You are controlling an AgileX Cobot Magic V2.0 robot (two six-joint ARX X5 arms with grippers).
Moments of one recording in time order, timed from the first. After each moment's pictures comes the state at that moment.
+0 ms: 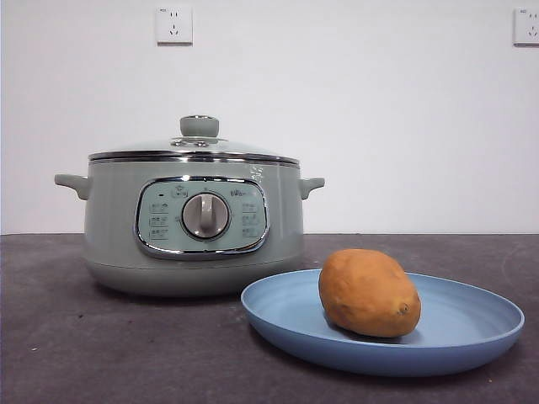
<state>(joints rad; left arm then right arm) 0.03 0.00 0.02 -0.17 0.16 0.01 0.64 0.50 0.73 -0.72 -0.10 0.13</state>
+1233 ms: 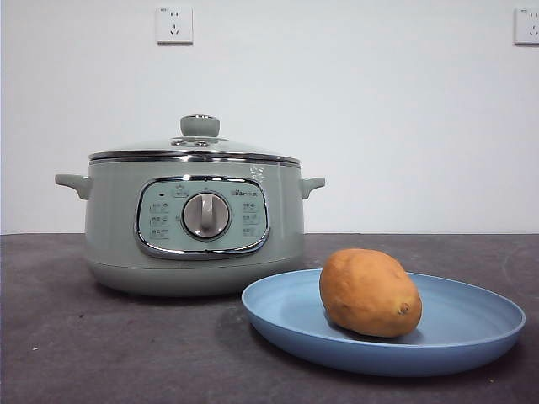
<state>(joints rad) 0.03 0.00 0.02 -0.17 0.16 0.01 -0.01 0.00 0.02 -0.14 -0.10 0.16</state>
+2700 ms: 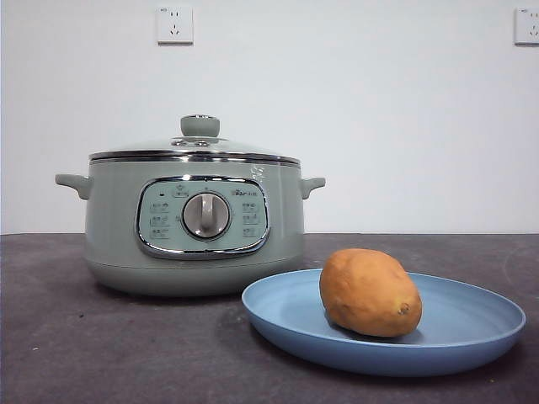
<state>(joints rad) 0.03 0.00 0.02 -0.17 0.16 0.01 -0.01 0.00 0.02 -0.17 -0.10 0.19</state>
